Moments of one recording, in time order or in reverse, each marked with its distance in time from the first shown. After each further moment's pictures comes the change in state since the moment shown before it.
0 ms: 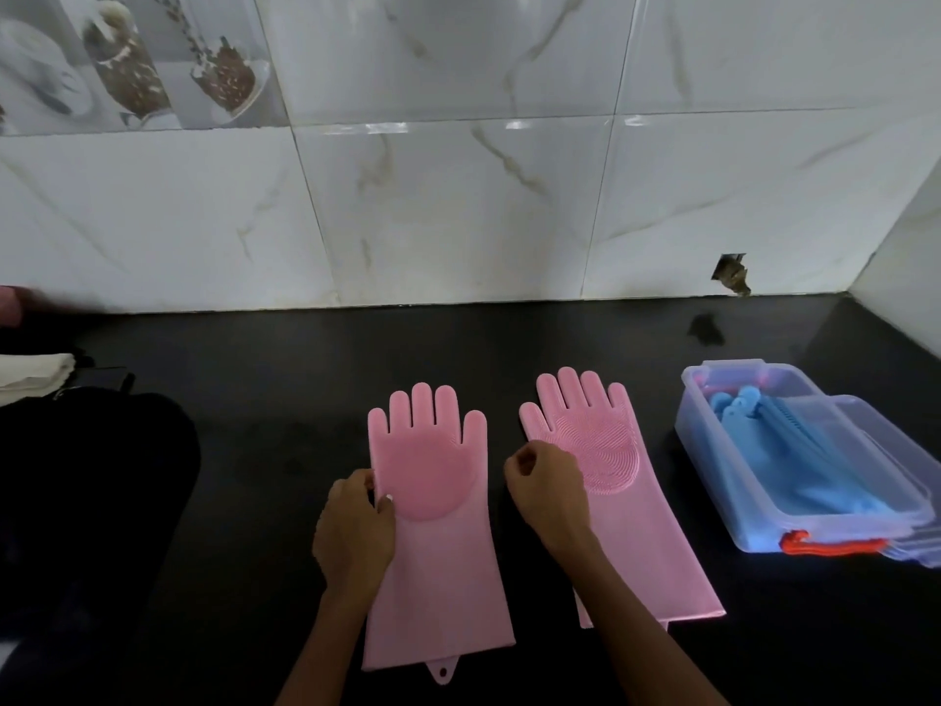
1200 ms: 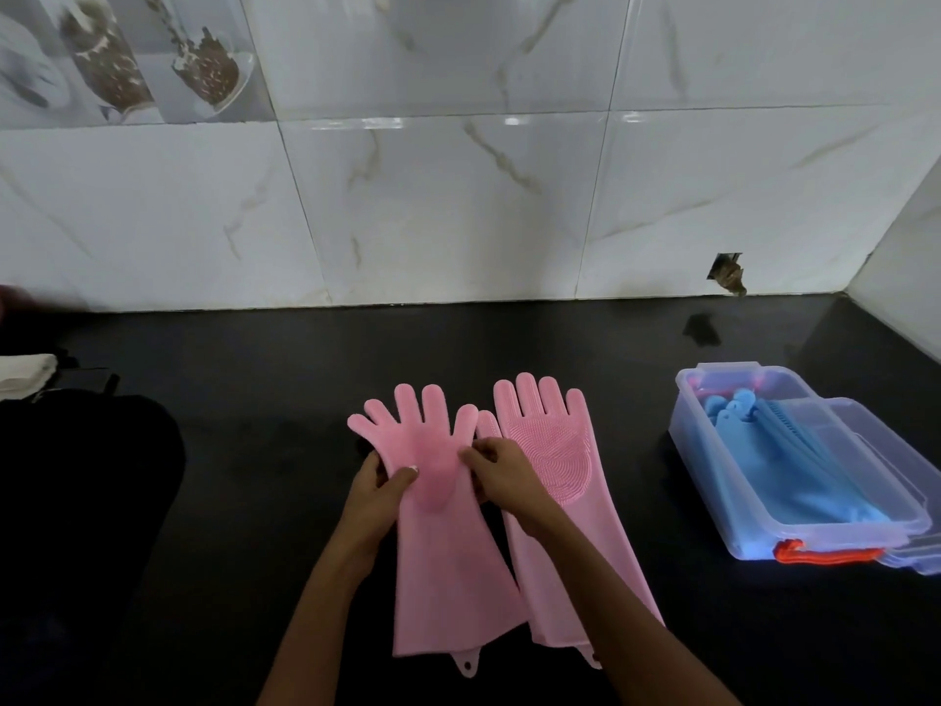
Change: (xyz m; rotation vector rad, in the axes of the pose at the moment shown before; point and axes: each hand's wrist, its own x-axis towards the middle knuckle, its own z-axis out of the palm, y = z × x) left_hand 0.011 0.025 -0.001 -0.808 -0.433 -0.134; right_hand 0.015 -0.022 0.015 0.362 -0.349 0.020
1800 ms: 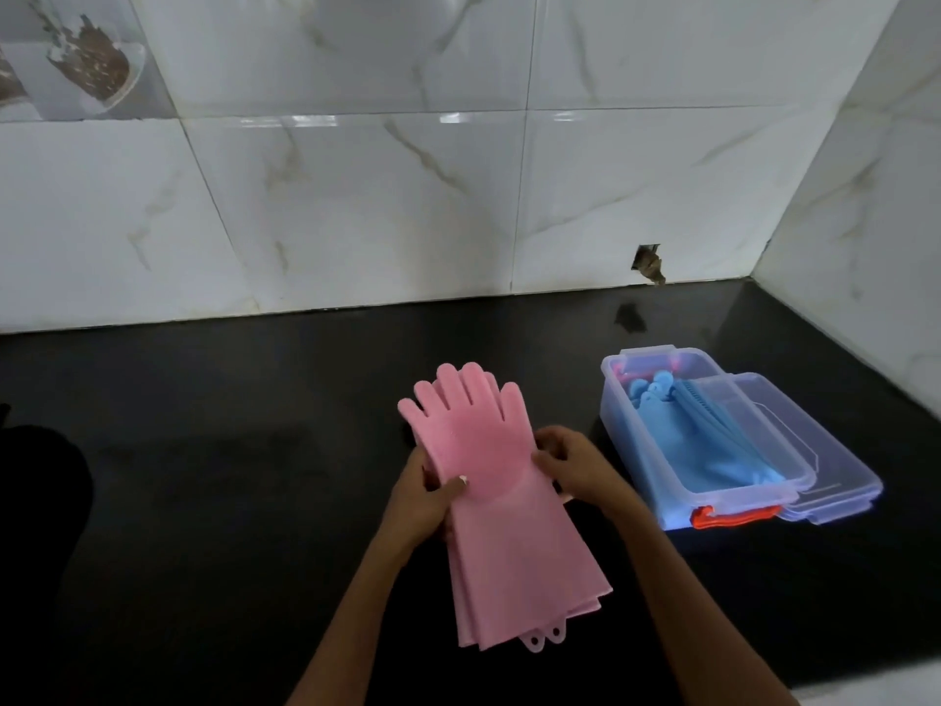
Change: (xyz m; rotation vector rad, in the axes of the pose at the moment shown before) left_hand 0.004 -0.008 0.087 0.342 -0.253 0.106; right_hand -0.031 0.041 -0.130 -0.178 0.144 0.062
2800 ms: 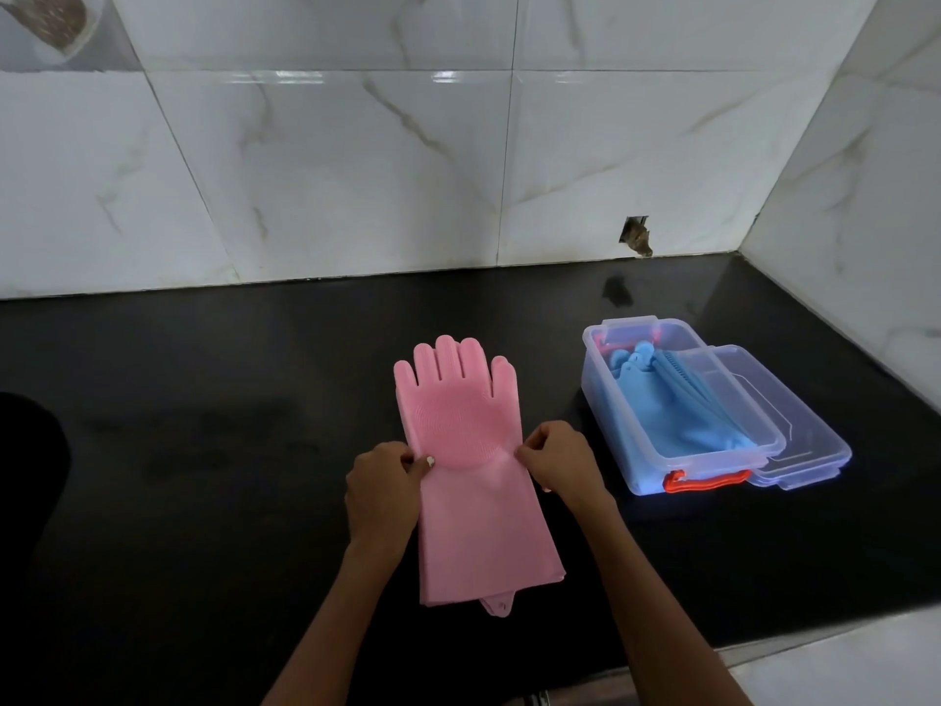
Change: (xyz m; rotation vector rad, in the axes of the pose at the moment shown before) left_hand -0.014 -0.013 0.014 0.546 0.399 0.092; right_hand -0.009 0.016 0.015 -0.213 0.114 0.169
